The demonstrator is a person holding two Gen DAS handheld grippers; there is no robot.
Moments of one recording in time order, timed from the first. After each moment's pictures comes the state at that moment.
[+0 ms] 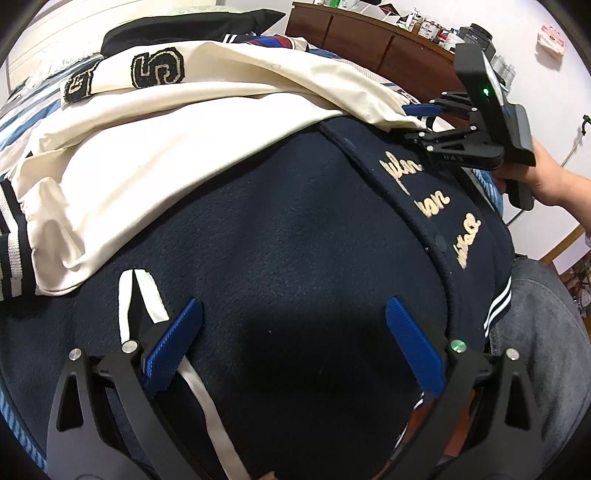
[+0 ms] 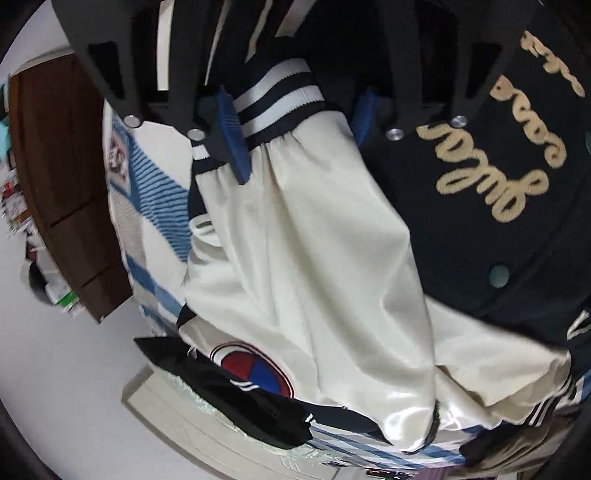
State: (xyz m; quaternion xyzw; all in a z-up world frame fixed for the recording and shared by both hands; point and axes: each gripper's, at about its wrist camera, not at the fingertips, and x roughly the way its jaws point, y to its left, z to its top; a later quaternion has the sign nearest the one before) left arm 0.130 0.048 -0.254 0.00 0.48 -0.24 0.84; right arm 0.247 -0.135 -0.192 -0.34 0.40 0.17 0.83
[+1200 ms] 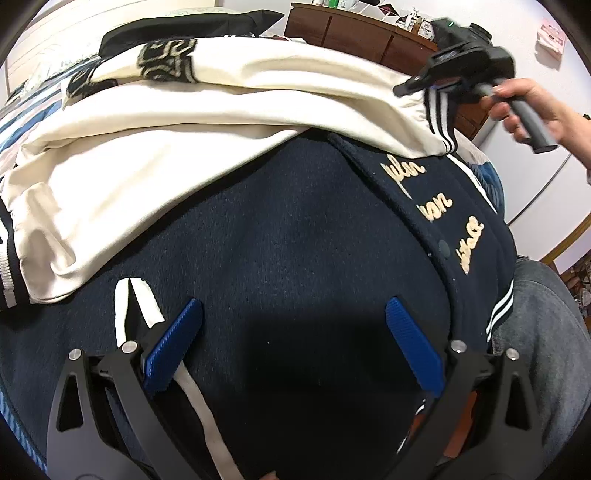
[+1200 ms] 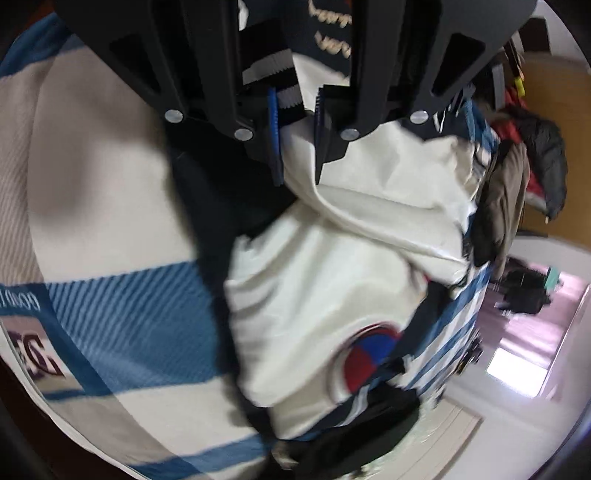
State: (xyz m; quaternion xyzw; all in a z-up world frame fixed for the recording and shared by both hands) left arm 0.132 0.043 -0.257 0.00 0.48 -0.24 0.84; right arm 0.351 -0.227 -0.168 0.17 0.62 0.18 0.75
